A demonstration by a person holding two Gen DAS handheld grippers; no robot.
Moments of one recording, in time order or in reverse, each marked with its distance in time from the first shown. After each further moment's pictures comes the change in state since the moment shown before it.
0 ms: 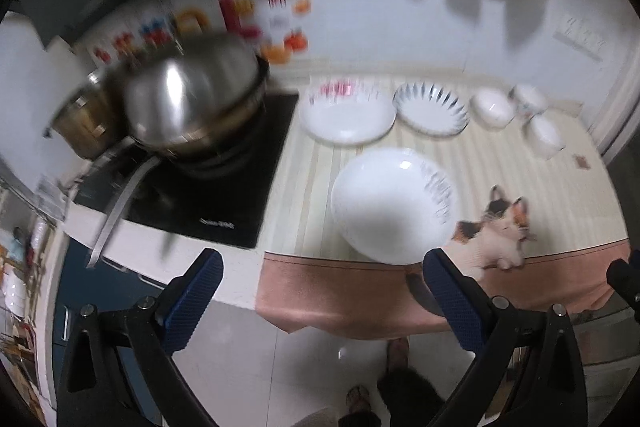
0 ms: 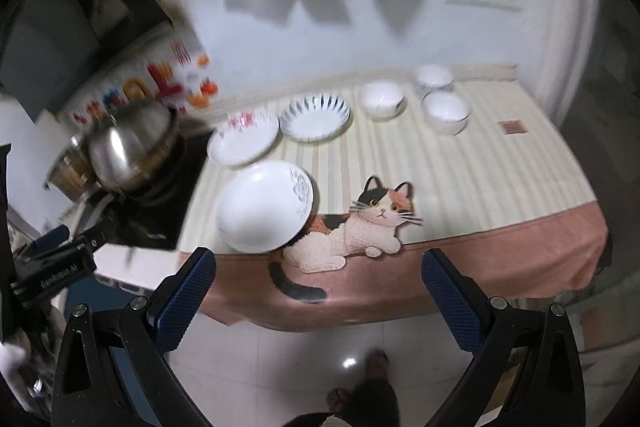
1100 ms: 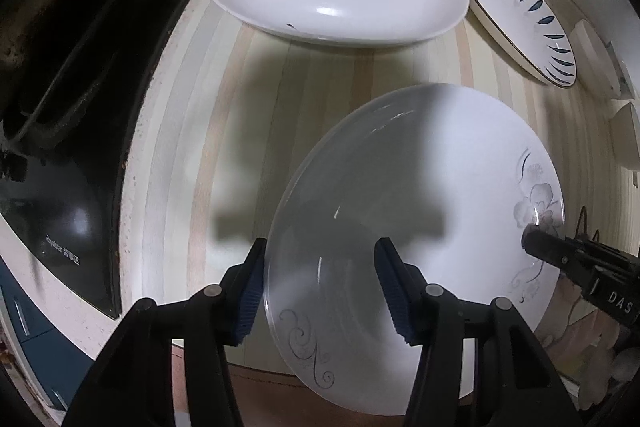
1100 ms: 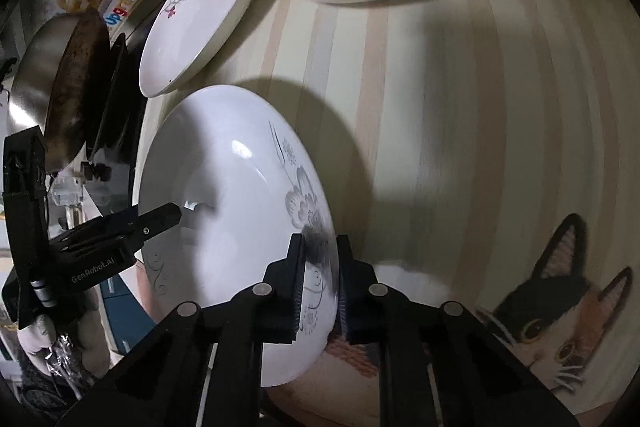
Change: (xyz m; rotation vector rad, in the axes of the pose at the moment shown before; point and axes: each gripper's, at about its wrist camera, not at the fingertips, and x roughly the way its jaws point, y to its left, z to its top) left arm 0.265 -0.035 0.051 -0.076 0.477 -0.124; right arm 0.422 0.004 0.078 -0.029 0.618 0.300
